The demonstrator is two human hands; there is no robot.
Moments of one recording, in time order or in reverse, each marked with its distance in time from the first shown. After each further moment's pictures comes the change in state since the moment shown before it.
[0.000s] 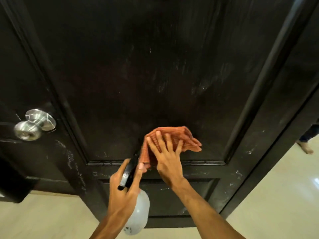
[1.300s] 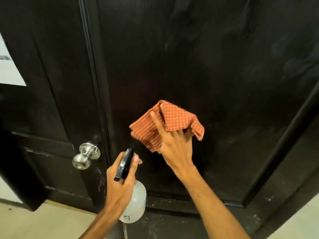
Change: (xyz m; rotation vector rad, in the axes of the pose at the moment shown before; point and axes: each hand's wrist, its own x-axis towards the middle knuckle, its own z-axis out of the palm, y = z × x) left_hand 0.094 0.088 -0.092 -0.098 0.168 0.086; right_hand 0.201 -0.060 -0.144 -0.058 0.186 -0.029
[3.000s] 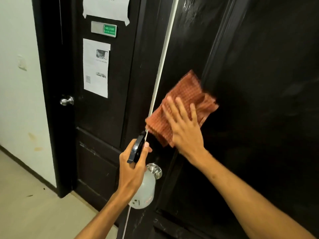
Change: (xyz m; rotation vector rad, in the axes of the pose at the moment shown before) left_hand 0.090 0.061 -0.168 -0.013 0.300 0.098; right_hand 0.178 -0.166 -0.025 -0.135 0.054 -0.460
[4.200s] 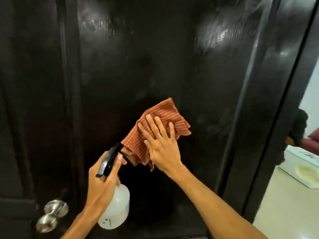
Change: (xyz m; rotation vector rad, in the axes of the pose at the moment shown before) left_hand -0.056 0.075 0.188 -0.130 -0.380 0.052; right_hand -0.163 0.191 -0.063 -0.028 0.022 0.325
